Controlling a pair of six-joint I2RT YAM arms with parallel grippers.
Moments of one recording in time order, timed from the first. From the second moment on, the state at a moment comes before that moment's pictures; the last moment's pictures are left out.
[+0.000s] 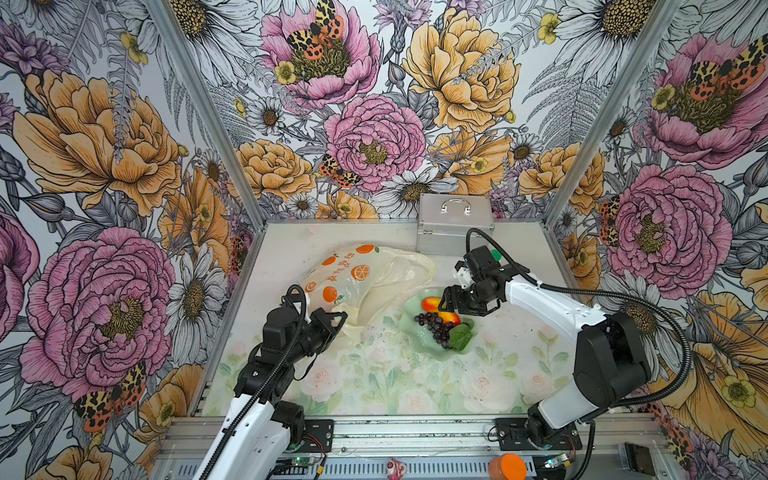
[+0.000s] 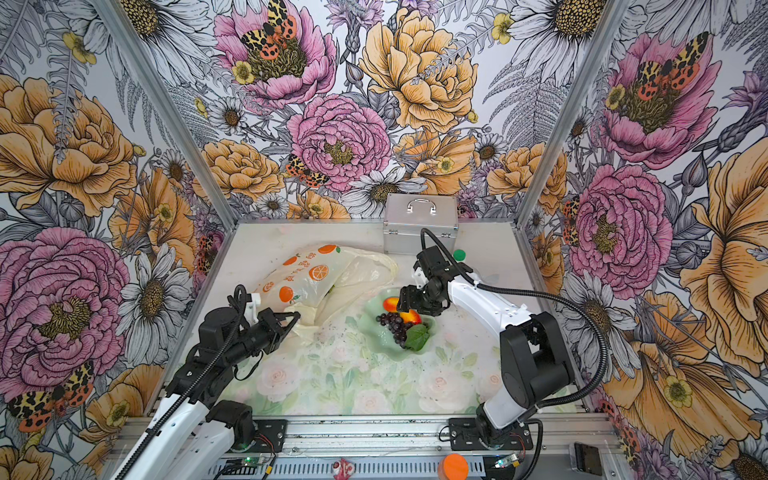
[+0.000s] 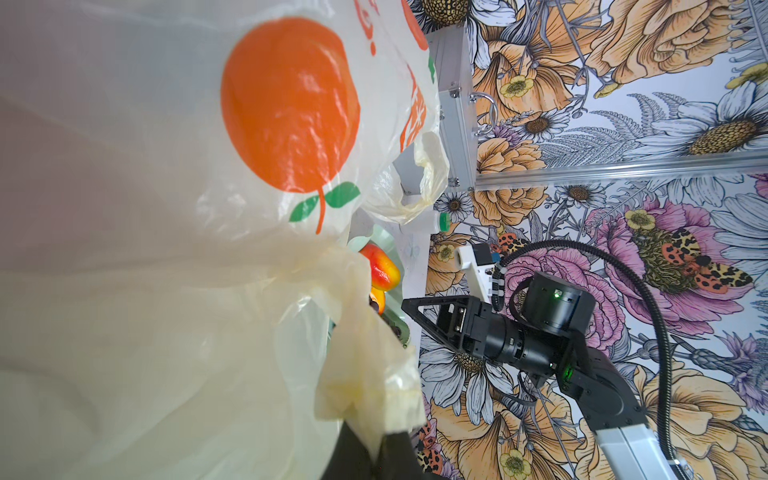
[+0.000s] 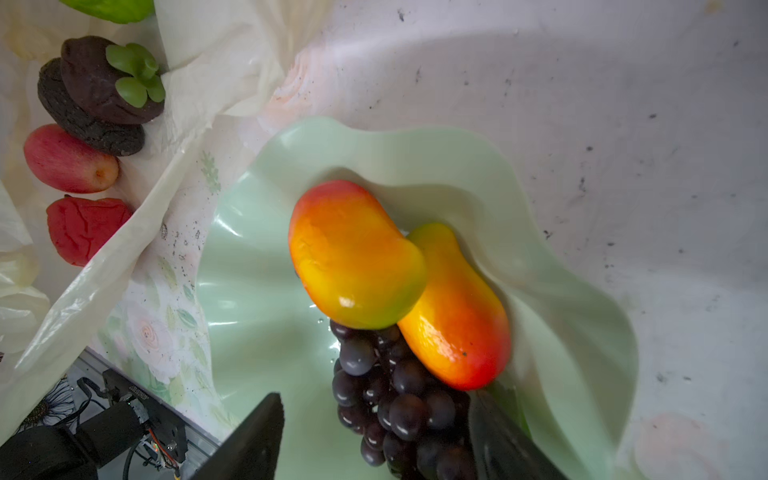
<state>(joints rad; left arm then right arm) -0.22 0.55 0.46 -0.33 0.42 -1.16 0.39 1.59 1.16 -0.80 -0.37 0.39</state>
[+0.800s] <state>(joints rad) -0.16 0.53 0.46 -0.35 0.47 -1.16 0.42 1.76 1.28 -0.77 -0.40 0.39</state>
